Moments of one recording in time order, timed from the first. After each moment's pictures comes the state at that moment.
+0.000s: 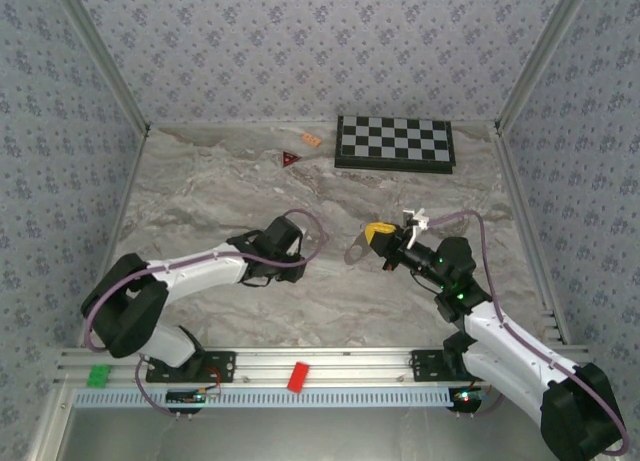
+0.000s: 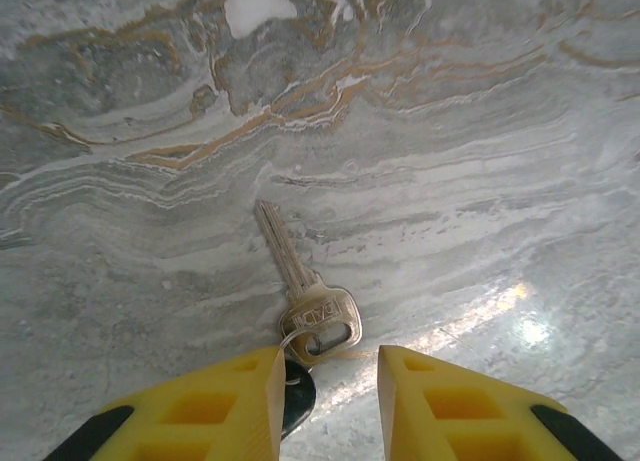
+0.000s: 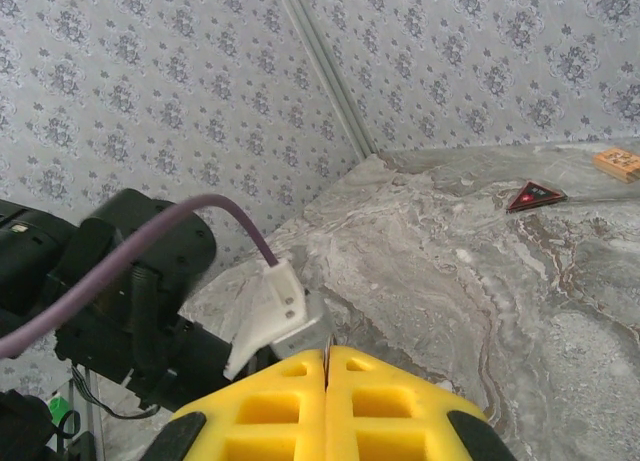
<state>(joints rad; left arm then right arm) -0.81 1.45 0.77 -0.36 -0.02 -0.39 0.47 0.79 0.28 0.55 -0.46 0.45</state>
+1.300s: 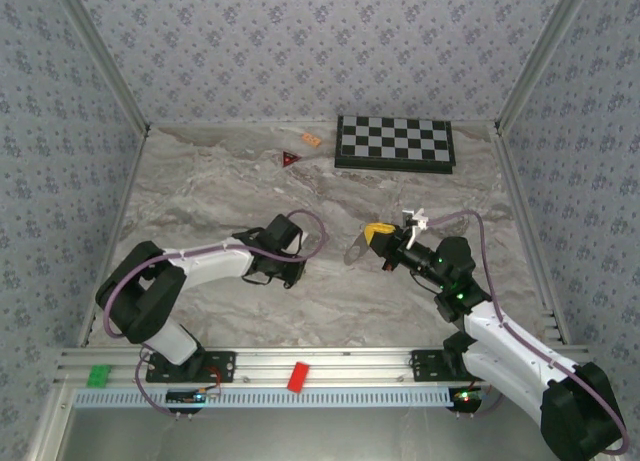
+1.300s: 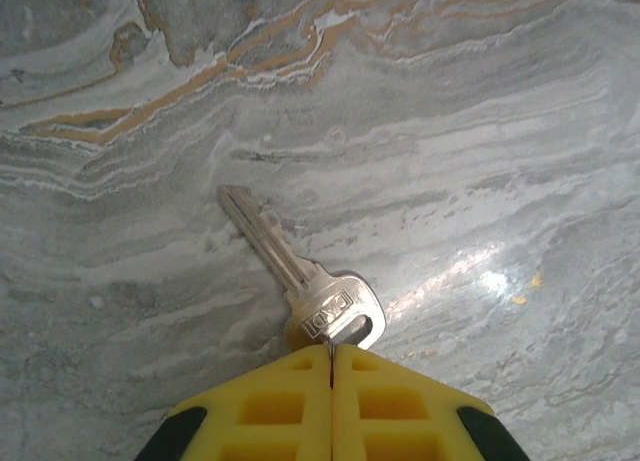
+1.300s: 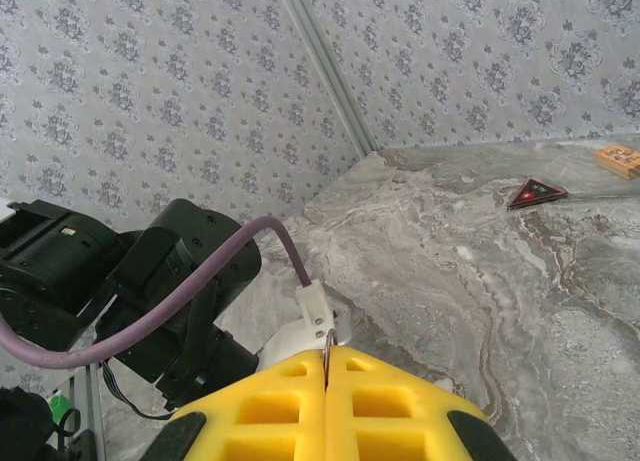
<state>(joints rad) -0.76 1.56 0.79 -0.35 0.12 -0.35 0.48 0.79 0.28 0.55 -0.46 0.45</state>
